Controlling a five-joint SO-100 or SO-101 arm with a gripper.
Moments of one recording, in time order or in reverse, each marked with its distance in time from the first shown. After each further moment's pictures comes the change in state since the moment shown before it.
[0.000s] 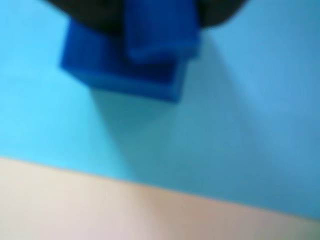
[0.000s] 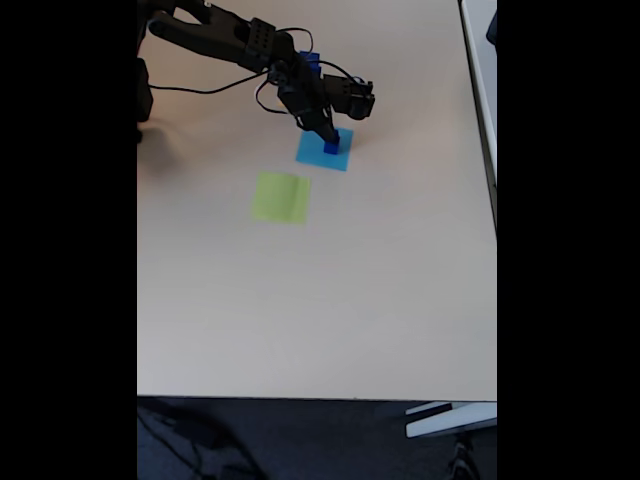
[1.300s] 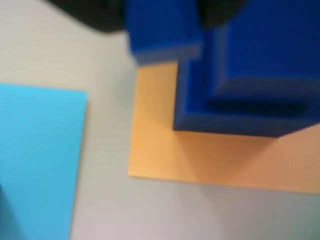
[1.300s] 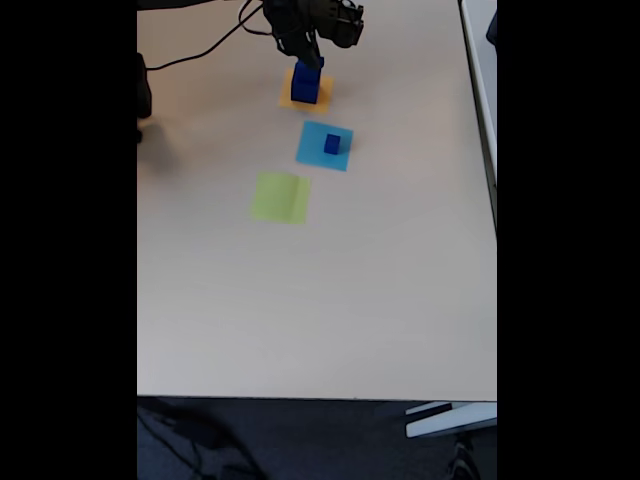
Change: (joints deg) arm -12.9 17.8 -8.9 30.2 20.9
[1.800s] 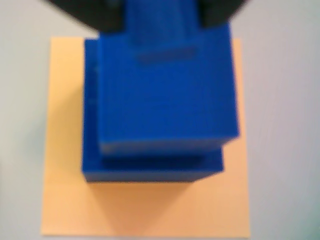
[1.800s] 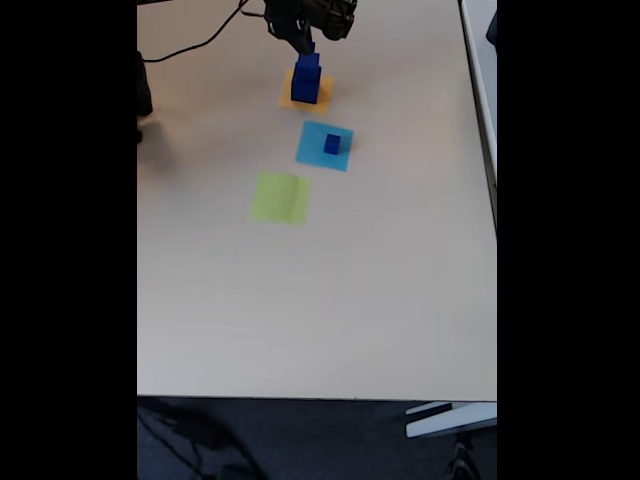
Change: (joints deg) arm -5.8 -0.1 0.0 1.2 10.3
